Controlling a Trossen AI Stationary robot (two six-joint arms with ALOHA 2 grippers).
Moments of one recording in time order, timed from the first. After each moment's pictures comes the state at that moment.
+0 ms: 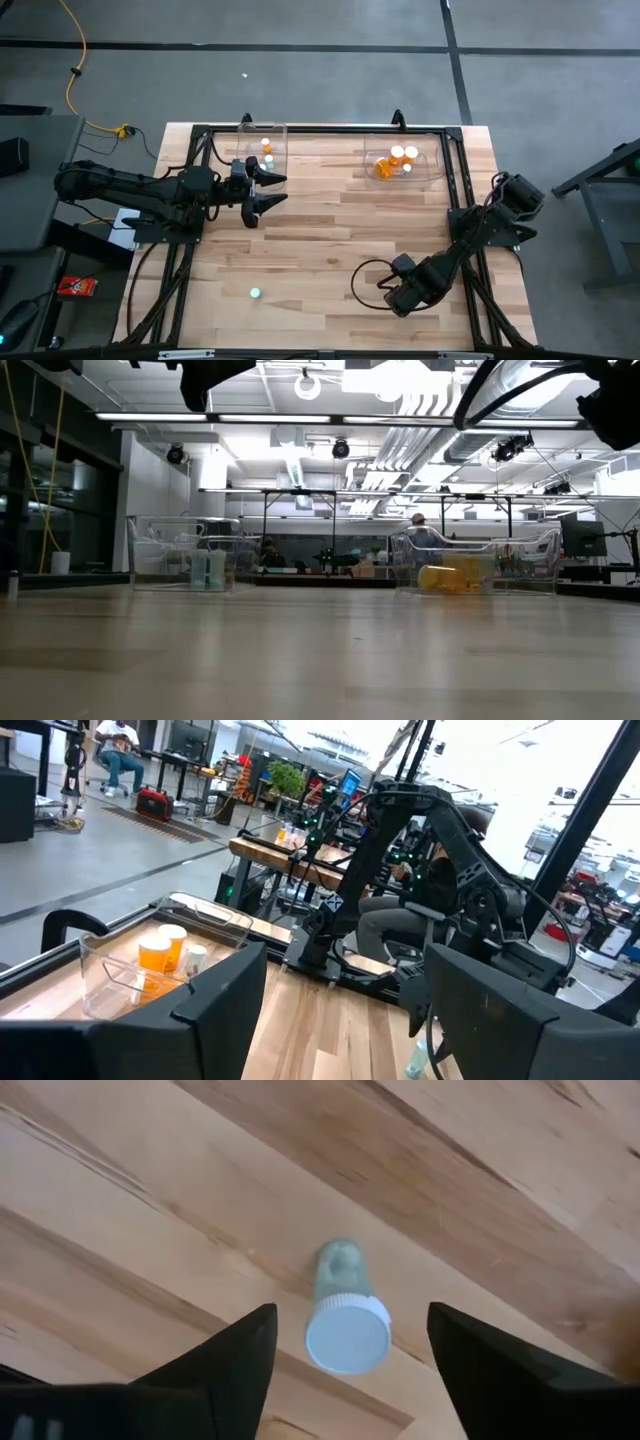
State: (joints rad) left arm 0.06 0.90 0.55 0.41 -0.18 -0.30; right arm 0.72 1.68 1.12 -0.94 -0.07 1.70
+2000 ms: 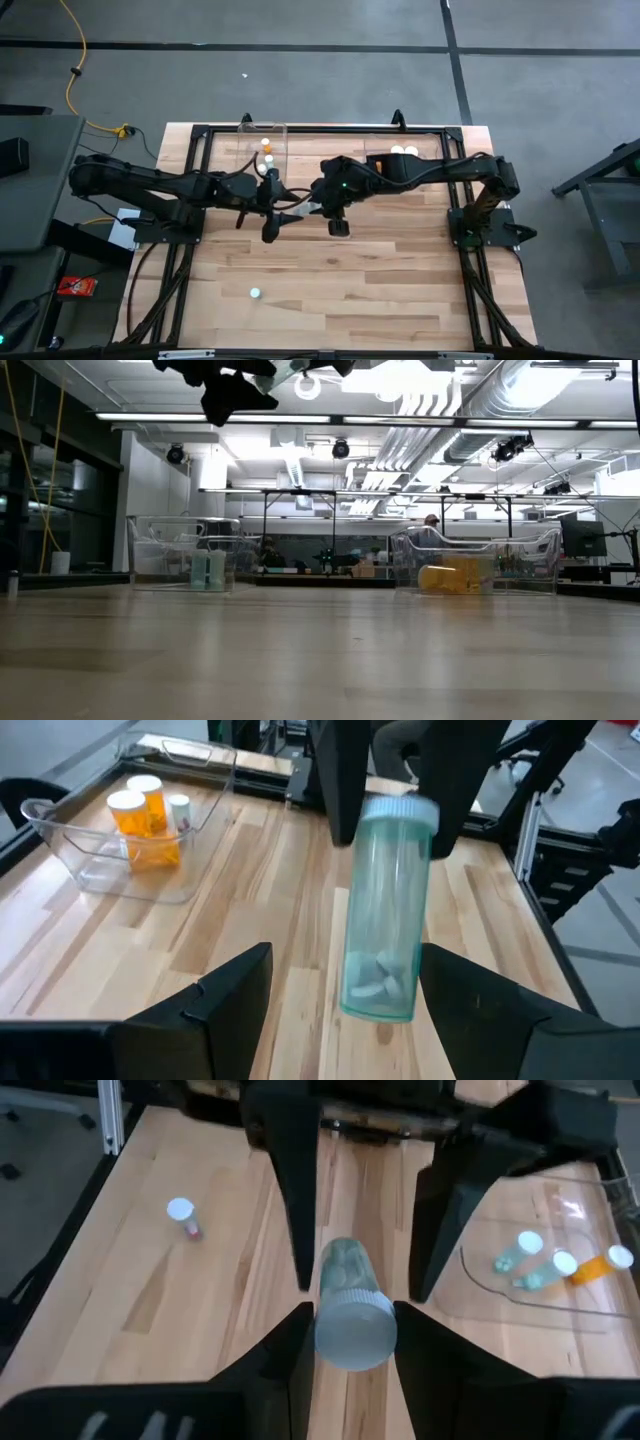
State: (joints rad) left arm 0.03 1.15 0.82 -0.10 -0.09 -0.21; right arm 0.05 1.76 1.77 -0.74 -0.04 -0.10
